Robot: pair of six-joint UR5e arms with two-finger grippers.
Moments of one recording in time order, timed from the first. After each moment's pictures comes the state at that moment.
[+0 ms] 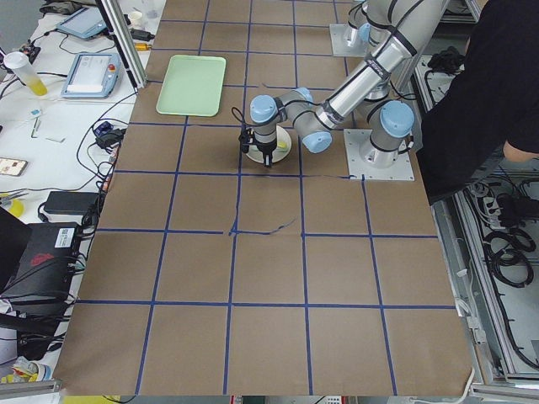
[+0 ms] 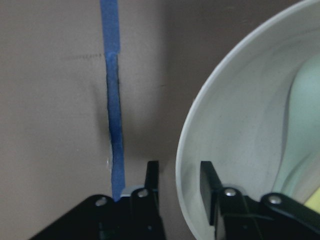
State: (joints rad) left arm -1.12 -1.76 -2.20 -0.84 1.56 0.43; right arm 1.65 -1.57 1.59 -1.68 -1.60 0.08
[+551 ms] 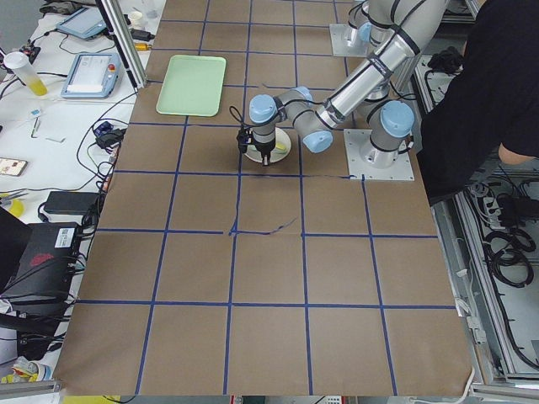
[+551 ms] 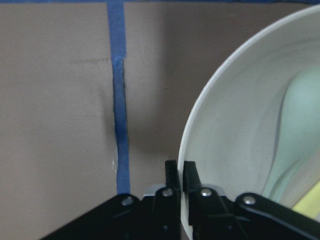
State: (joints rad) left arm -1.09 -1.74 -2.15 -0.91 1.50 0.44; right arm 1.65 -1.57 1.58 -1.68 -1.60 0.08
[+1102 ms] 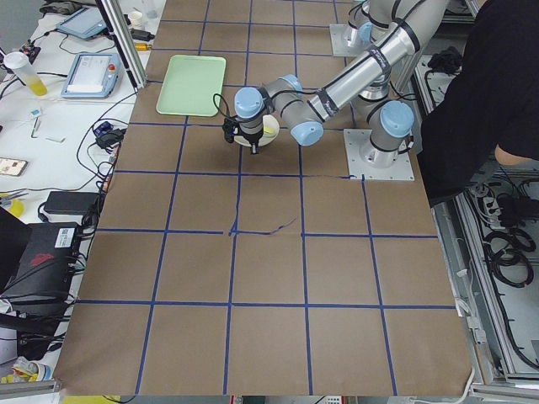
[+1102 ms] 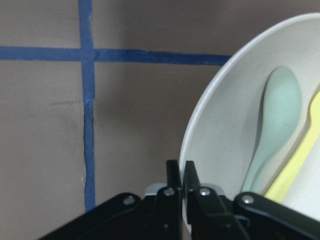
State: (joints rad) left arm -1.10 -1.75 -1.94 -1.19 1.32 0.41; right arm 1.65 -1.57 1.59 -1.68 -1.60 0.08
